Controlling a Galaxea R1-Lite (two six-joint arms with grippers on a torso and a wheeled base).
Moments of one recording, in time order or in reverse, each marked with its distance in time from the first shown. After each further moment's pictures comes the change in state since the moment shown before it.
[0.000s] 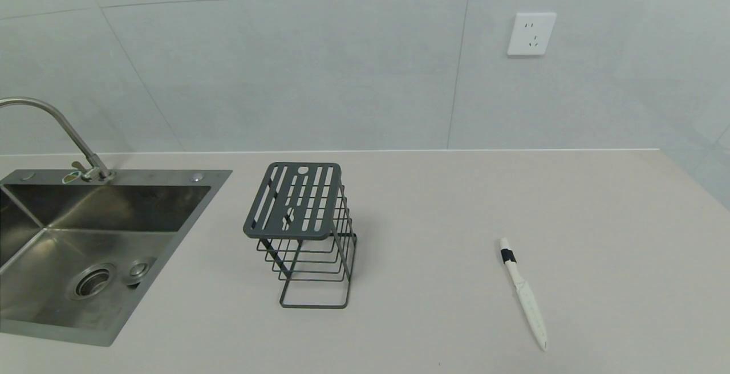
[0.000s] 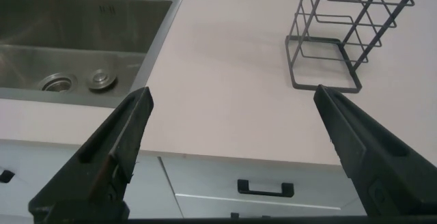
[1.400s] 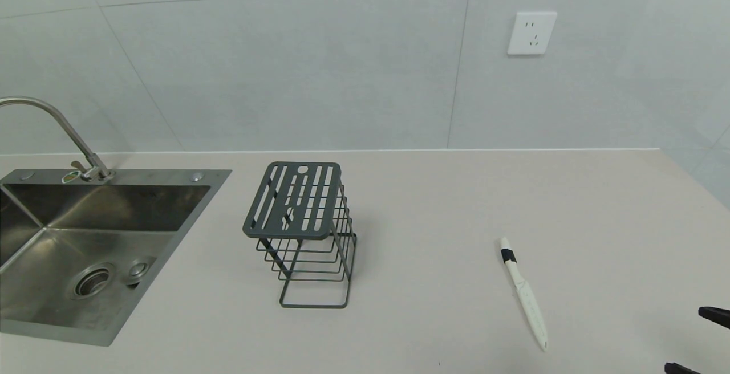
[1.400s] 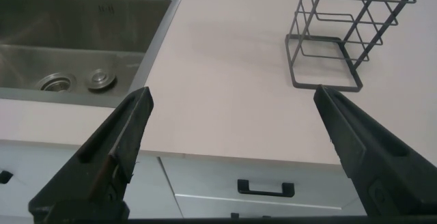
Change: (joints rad) left arm 0.000 0.000 0.000 0.000 -0.001 0.005; right arm 0.124 0.671 -0.279 -0.094 0.470 -0.145
